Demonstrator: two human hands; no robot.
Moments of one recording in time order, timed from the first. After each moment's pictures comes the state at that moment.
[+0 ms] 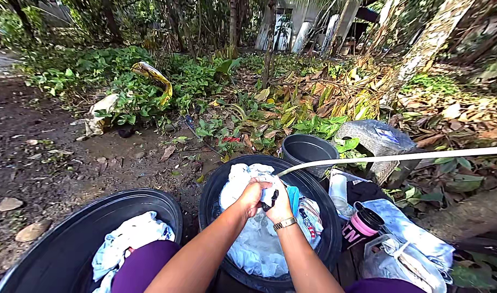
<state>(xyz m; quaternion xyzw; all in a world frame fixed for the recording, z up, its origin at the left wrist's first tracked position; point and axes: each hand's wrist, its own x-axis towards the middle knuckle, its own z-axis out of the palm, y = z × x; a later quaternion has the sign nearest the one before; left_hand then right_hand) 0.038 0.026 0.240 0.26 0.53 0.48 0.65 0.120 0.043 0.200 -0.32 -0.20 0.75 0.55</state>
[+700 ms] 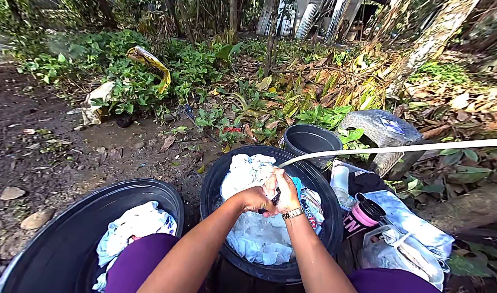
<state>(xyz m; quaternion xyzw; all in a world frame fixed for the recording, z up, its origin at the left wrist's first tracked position) 0.018 0.018 0.227 0.51 0.56 0.13 0.64 0.140 0.047 0.184 -0.25 -0.39 0.70 0.55</state>
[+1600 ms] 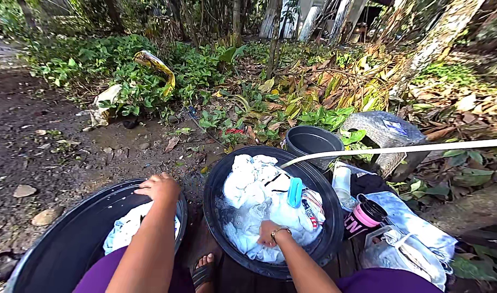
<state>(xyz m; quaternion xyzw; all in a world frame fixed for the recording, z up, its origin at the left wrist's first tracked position) -0.174 -0.020 0.202 0.33 0.93 -0.04 0.15 0.142 0.019 0.073 -0.49 -0.72 0.39 -0.32</state>
